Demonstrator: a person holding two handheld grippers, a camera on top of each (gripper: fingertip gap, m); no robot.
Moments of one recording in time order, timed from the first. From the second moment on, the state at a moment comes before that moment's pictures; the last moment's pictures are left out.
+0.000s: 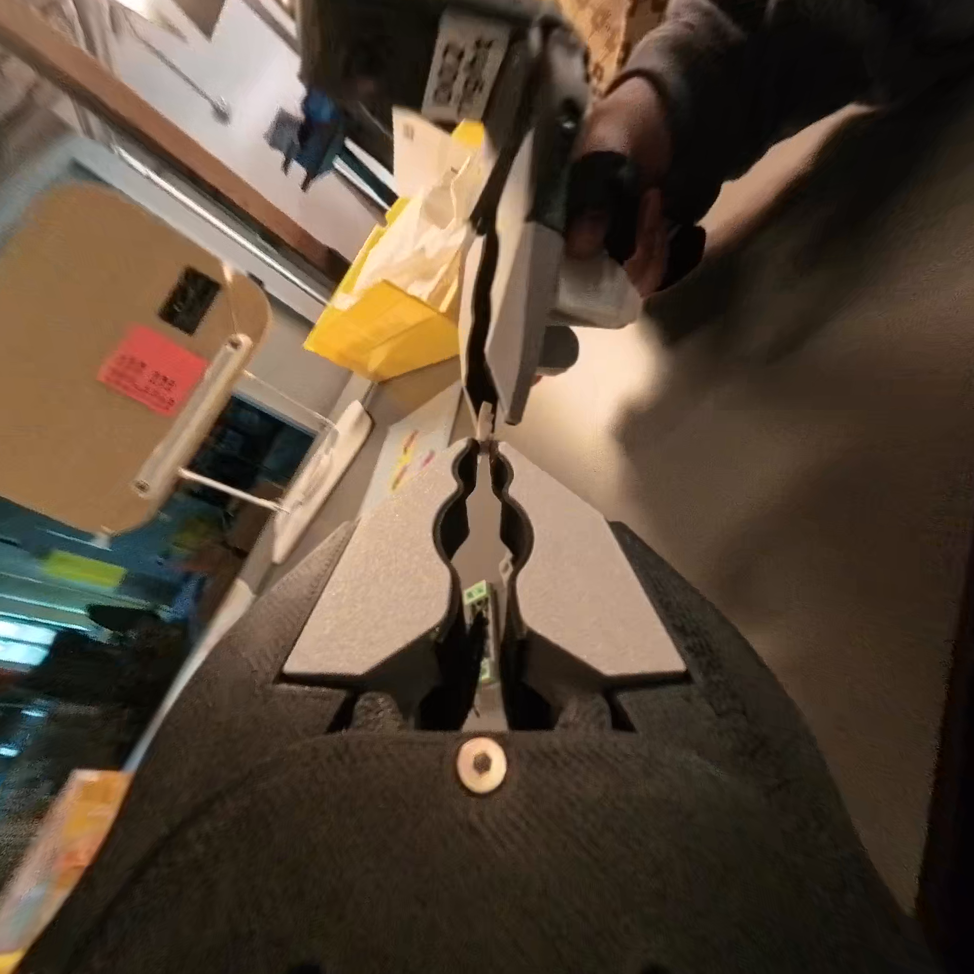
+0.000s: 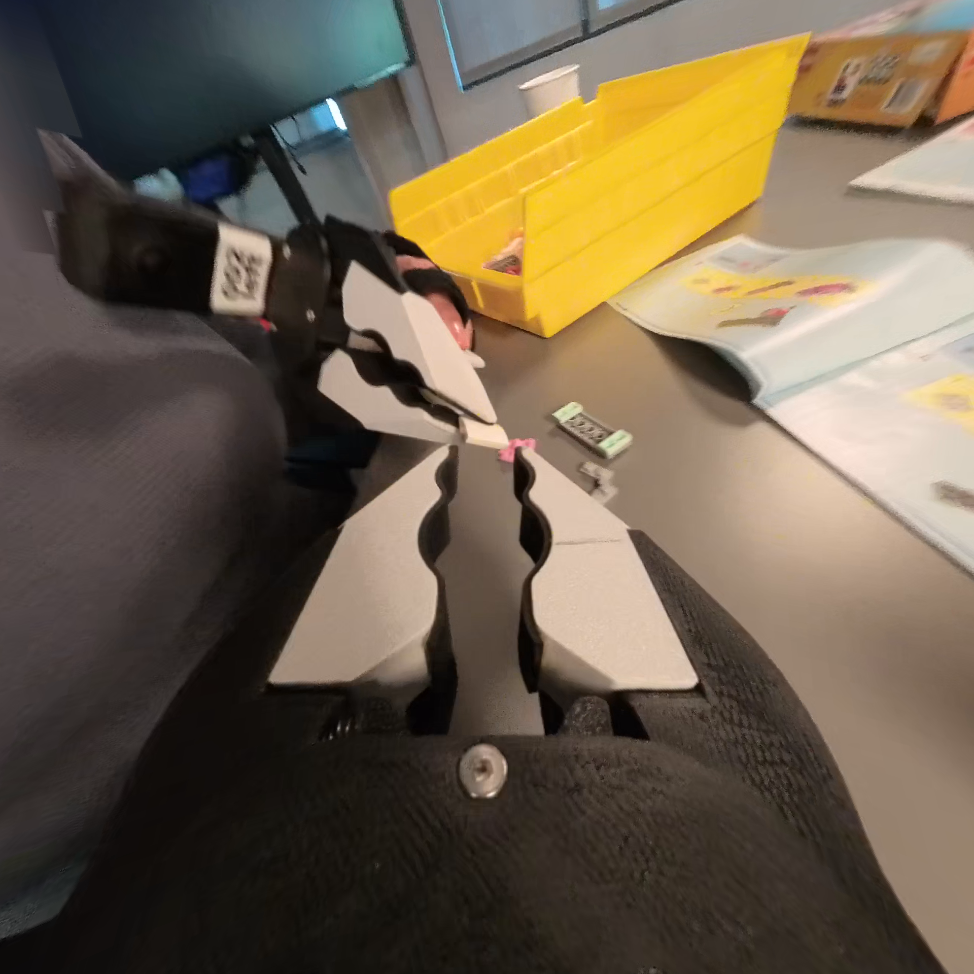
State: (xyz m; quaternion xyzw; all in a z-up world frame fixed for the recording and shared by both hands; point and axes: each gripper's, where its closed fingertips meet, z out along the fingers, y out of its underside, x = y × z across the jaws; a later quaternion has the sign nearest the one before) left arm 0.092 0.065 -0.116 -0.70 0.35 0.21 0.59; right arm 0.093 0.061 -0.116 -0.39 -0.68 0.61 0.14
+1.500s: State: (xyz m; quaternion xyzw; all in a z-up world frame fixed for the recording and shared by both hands) left arm 0.051 0.013 -0.173 -0.88 0.14 -0.02 0.45; right arm 0.095 0.062 -0.178 -0.61 -0.64 0.47 -0.04
